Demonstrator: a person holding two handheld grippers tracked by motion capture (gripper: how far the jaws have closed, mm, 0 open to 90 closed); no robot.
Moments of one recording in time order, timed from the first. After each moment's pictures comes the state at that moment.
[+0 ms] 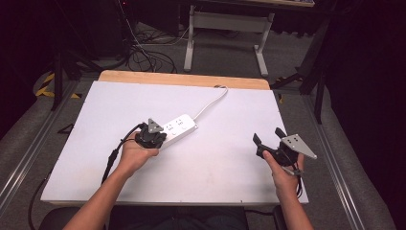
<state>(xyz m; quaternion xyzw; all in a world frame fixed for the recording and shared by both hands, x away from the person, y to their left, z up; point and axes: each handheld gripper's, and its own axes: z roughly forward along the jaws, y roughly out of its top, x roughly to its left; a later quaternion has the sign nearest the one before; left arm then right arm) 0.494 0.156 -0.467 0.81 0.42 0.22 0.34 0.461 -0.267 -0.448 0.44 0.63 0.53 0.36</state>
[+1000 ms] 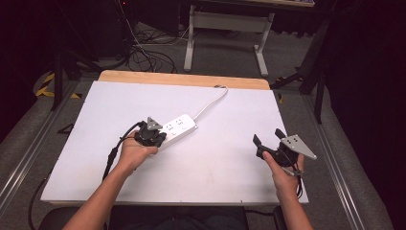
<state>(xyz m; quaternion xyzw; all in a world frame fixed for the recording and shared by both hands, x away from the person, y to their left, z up) 0.498 0.158 -0.465 0.81 0.43 0.19 0.35 0.459 -0.267 -0.449 0.44 0.64 0.52 0.36</state>
